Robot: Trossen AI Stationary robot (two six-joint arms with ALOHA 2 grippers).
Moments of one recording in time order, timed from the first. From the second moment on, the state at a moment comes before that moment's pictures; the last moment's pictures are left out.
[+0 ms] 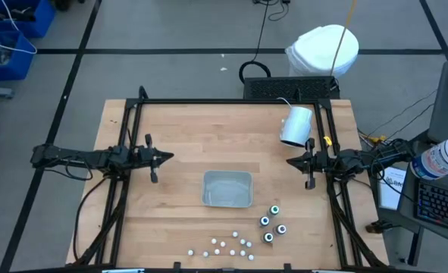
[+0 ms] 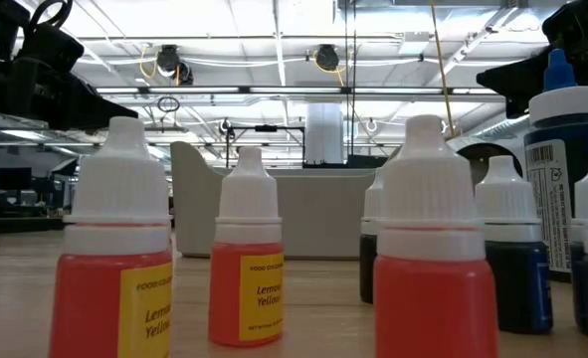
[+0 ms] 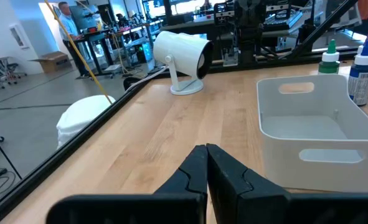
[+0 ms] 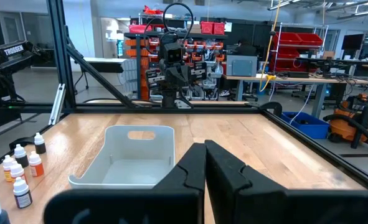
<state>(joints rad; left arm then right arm) -0.08 0.20 0.01 0.08 -0.29 0.13 0.28 0.04 0.02 0.08 0.36 -0.04</state>
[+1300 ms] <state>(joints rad) -0.08 0.20 0.01 0.08 -0.29 0.13 0.28 0.04 0.02 0.08 0.36 -0.04</state>
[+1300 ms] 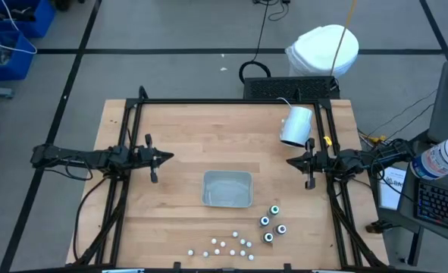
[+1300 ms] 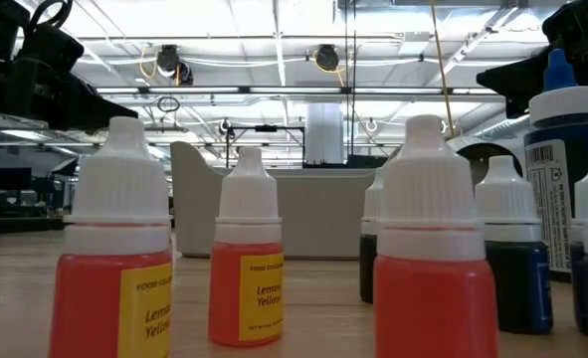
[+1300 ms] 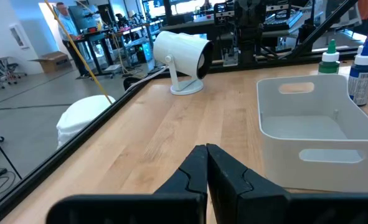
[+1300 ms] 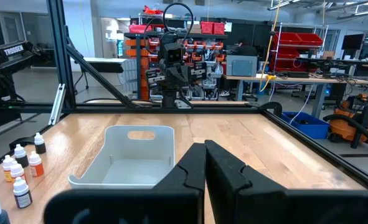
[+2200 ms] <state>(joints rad) -0.08 0.20 0.01 0.15 -0.23 -0.07 0.28 0.04 0.01 0.10 0.37 0.11</state>
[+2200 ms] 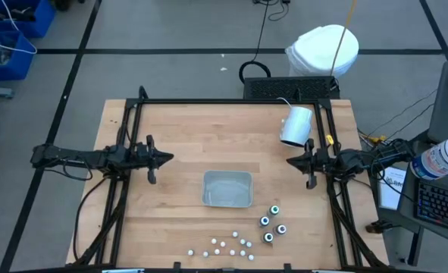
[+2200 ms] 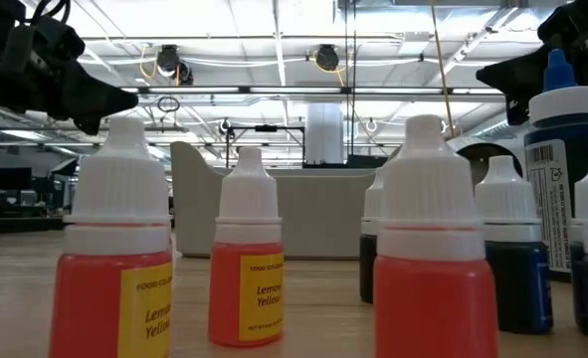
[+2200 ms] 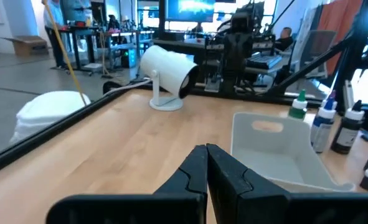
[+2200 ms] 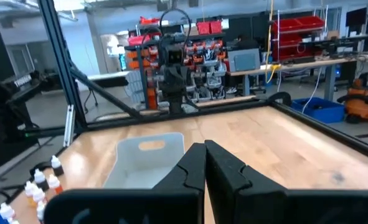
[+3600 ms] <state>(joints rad) -0.08 0.20 0.01 0.17 -0.21 -0.01 1.32 1.13 0.75 -0.24 1.57 0.28</state>
